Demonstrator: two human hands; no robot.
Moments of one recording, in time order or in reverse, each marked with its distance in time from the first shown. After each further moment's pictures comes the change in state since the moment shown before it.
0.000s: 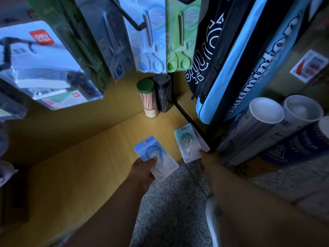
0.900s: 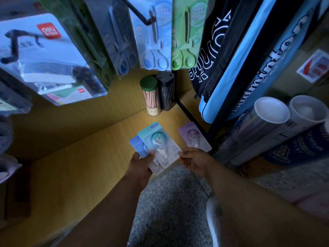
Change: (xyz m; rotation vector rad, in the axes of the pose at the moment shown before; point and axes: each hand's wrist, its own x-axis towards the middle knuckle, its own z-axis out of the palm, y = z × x) left_hand 0.009 0.003 -0.009 -0.100 -0.009 0.095; right_hand -0.038 -0.012 0.015 0.614 -0.629 -0.091
